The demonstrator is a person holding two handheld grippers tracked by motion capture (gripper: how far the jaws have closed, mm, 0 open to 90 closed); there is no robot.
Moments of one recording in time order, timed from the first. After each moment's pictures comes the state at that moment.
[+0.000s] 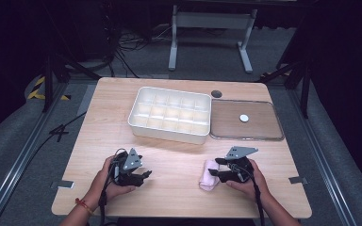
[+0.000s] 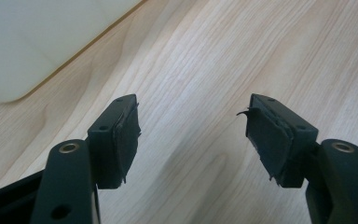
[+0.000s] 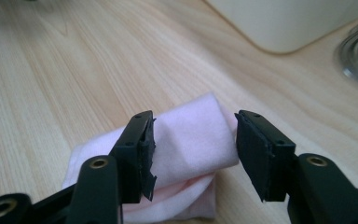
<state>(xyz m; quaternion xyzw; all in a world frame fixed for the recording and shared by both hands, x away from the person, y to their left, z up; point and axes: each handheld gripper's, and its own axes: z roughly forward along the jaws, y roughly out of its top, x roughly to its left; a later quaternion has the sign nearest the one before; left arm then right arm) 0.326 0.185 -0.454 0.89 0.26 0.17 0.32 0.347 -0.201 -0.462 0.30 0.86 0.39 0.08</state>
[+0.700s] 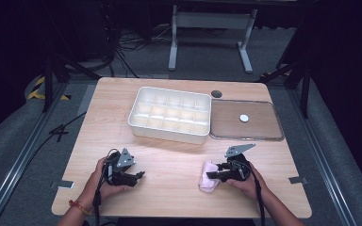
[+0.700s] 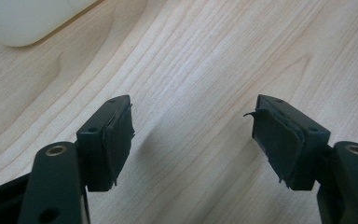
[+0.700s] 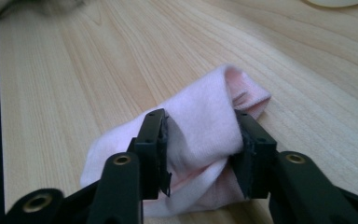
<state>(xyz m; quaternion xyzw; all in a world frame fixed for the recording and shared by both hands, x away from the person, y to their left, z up) 0.332 0.203 -0.469 0.89 0.31 0.16 0.31 0.361 -0.206 -0.477 0.30 0.86 0.41 -0.04</state>
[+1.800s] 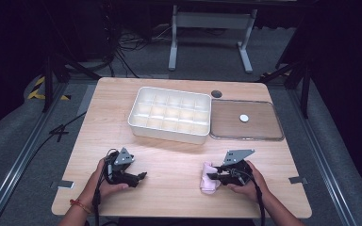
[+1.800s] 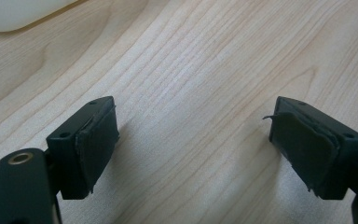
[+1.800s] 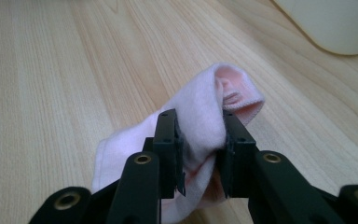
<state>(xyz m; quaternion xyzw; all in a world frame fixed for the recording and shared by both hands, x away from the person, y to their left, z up) 0.340 0.206 -0.482 0.87 0.33 0.13 0.35 0.341 -0.198 -0.459 0.22 0.89 0.40 0.05</state>
